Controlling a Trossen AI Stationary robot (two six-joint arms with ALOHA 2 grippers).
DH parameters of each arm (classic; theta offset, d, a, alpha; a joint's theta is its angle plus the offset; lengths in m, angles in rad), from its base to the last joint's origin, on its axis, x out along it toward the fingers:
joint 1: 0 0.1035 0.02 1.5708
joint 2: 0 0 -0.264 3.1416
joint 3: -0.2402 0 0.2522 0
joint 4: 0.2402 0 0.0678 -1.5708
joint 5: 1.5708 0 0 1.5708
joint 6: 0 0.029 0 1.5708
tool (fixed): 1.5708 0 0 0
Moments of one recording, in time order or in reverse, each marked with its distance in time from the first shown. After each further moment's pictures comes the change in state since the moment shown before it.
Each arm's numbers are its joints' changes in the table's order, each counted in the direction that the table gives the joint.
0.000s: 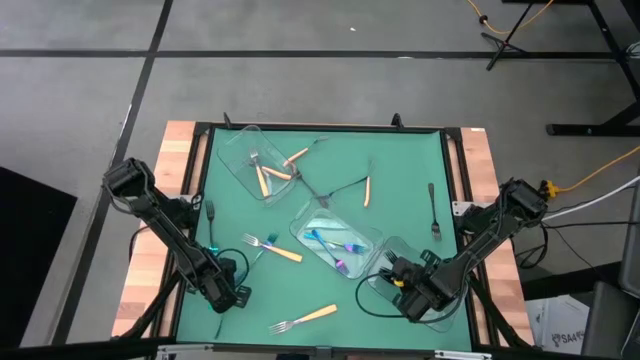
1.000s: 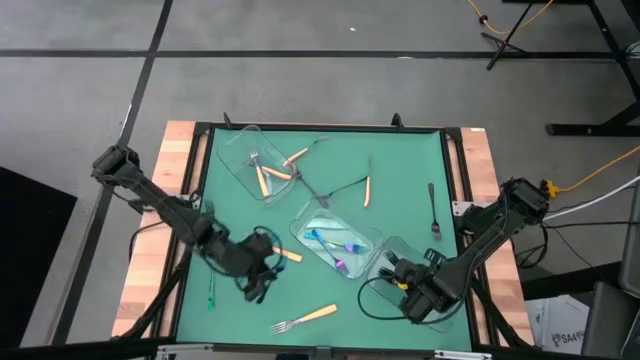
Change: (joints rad) left arm 0.275 0.212 -0.260 0.019 -0.319 1.217; right arm 0.000 0.019 -0.115 0.178 -0.084 -0.082
